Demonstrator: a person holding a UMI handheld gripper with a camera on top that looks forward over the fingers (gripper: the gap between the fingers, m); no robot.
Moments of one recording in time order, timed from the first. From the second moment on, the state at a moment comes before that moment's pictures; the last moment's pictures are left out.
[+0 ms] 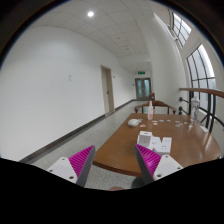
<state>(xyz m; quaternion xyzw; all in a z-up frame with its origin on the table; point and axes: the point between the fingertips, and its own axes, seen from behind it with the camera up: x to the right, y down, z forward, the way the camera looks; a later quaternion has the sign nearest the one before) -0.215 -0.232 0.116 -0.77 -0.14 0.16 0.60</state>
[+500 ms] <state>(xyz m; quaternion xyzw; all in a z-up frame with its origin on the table) -0.142 -0.091 0.066 -0.81 -0.07 0.06 0.58</state>
